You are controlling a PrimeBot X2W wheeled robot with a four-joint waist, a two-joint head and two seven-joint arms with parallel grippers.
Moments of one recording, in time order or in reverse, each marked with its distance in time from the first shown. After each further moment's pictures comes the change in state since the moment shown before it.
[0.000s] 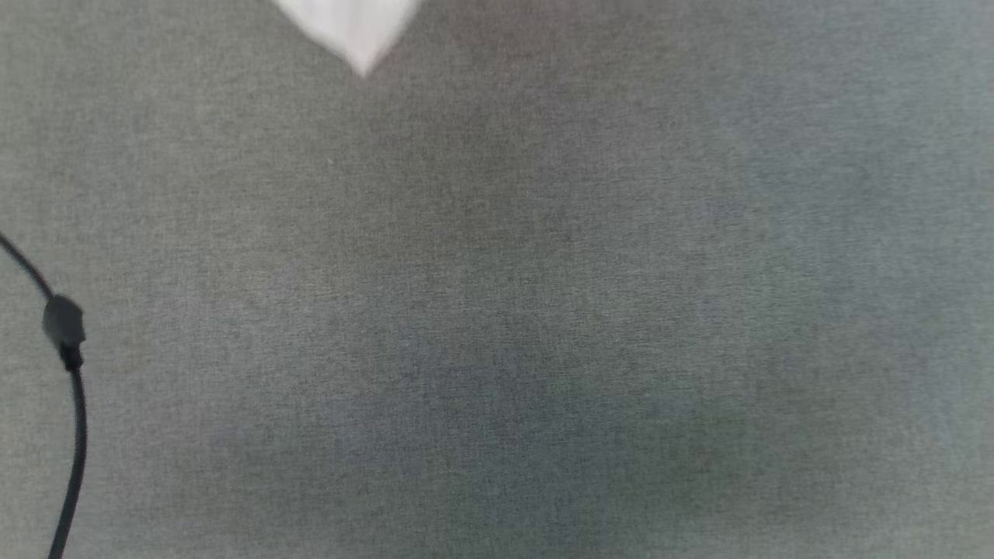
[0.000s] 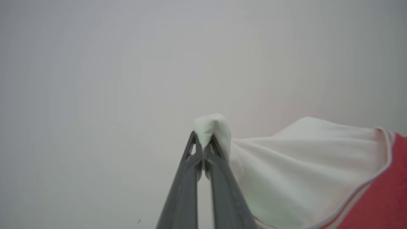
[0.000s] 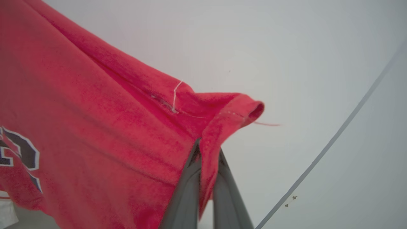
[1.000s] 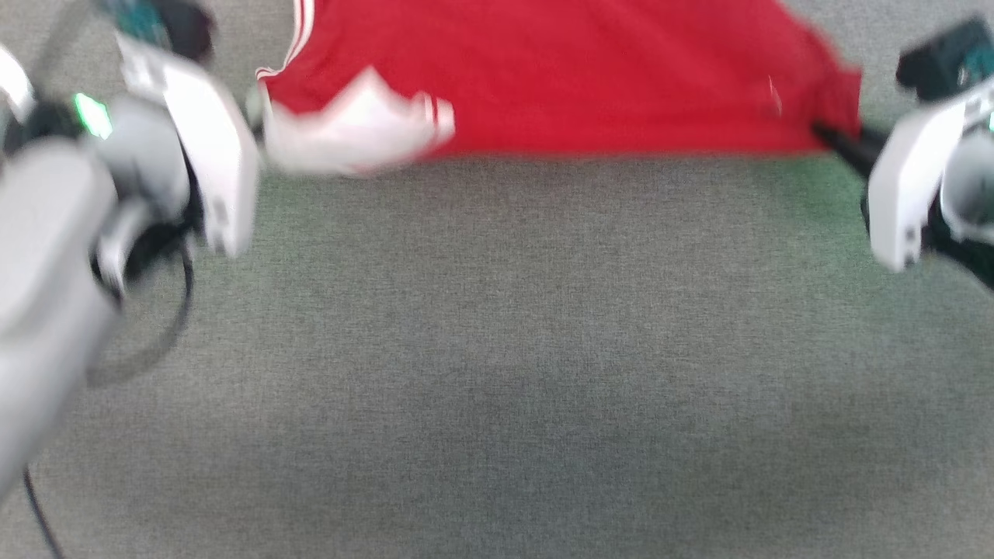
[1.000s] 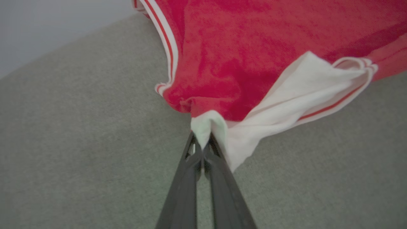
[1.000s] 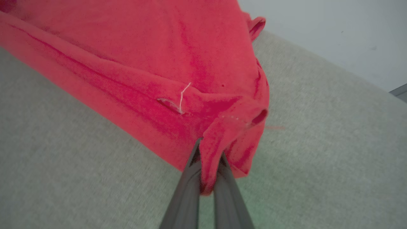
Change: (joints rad) left arm 0.767 0.204 -0.286 -0.367 -0.505 -0.013 0.637; right arm 0.545 -0.193 0.346 -0.313 0.385 -0.001 0.285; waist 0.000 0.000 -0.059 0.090
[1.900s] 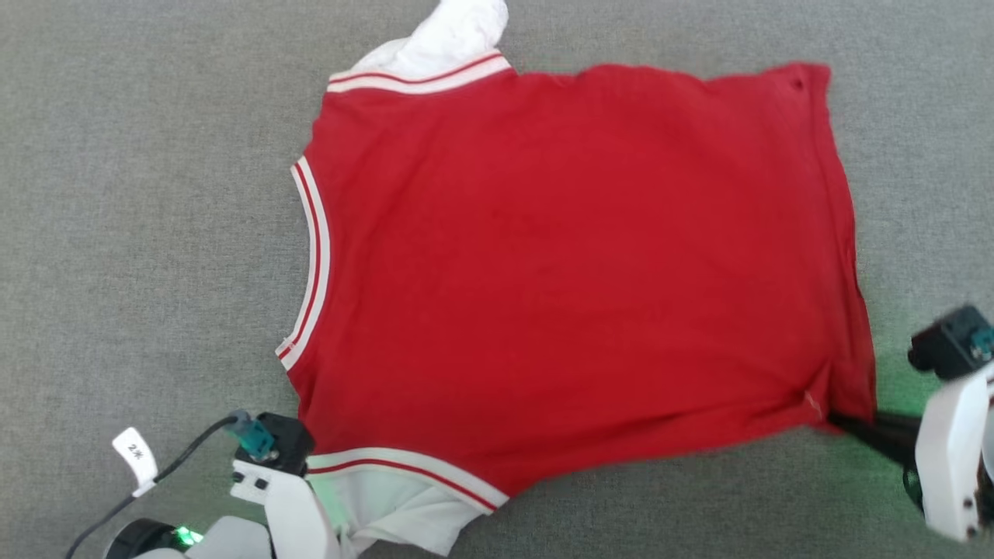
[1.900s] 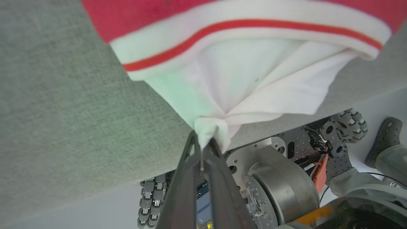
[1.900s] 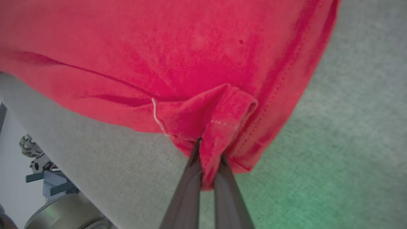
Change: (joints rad) left arm 0.713 0.250 -0.114 -0.769 -0.189 0.513 0.143; right arm 0.573 -0.297 -0.081 -0.431 0.172 -0.001 0.091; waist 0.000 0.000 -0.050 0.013
